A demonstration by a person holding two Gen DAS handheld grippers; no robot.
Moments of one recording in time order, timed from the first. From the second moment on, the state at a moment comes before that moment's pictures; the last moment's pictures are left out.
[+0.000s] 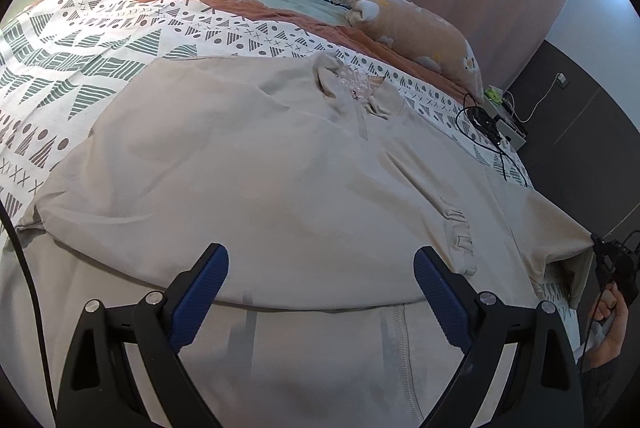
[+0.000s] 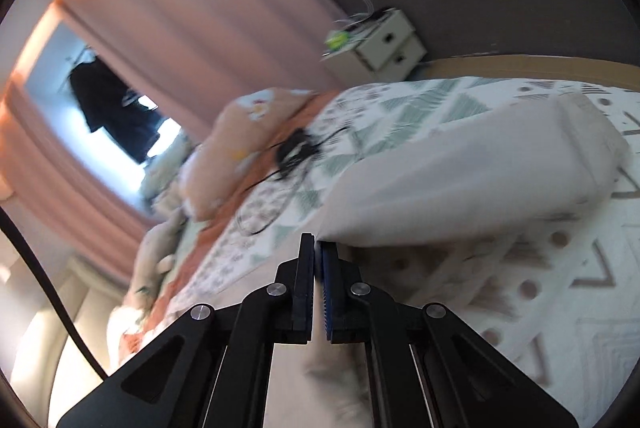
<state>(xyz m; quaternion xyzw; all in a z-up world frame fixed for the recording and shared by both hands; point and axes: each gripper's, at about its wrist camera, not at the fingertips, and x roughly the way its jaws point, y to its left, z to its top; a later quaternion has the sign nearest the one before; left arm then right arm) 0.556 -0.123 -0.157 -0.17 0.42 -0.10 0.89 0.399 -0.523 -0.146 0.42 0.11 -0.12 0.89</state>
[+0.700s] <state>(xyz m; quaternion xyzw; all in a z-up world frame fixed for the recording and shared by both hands) 0.550 -0.123 -0.144 -0.20 0.41 -0.13 0.88 0.452 -0.426 -0.166 0.44 0.25 0.02 0.86</state>
